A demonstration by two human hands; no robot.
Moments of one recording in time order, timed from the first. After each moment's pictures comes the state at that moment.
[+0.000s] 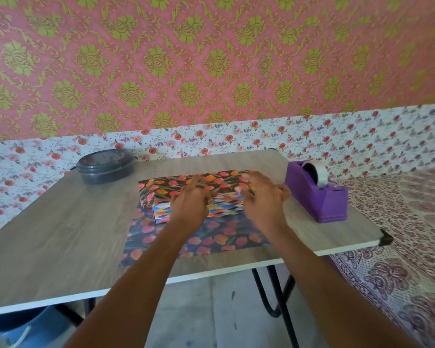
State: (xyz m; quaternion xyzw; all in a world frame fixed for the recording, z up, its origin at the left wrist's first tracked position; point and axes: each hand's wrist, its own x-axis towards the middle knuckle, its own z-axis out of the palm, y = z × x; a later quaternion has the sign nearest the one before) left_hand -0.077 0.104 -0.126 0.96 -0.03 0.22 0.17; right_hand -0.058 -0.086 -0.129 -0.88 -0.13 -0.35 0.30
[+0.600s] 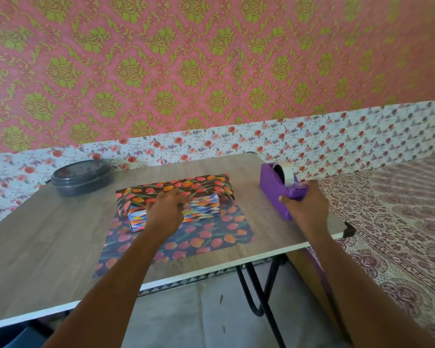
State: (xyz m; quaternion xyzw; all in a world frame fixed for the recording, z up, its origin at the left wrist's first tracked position) left_hand -0.074 0.104 -0.129 0.96 -0.01 0.21 0.20; right_hand -0.065 -0.229 -0.134 -0.85 0.12 -0.27 0.43
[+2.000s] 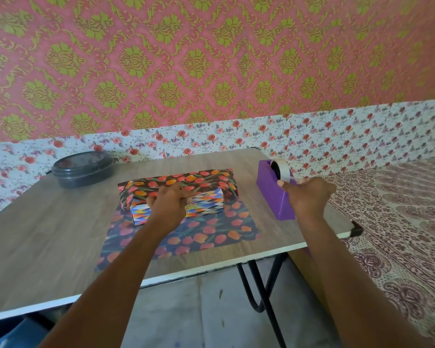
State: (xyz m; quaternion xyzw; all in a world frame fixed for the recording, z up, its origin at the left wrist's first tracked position) left_hand -0.074 0.104 -0.131 0.95 0.01 0.20 0.24; right_hand -0.054 -0.202 -0.112 -0.79 0.18 -0.27 0.53
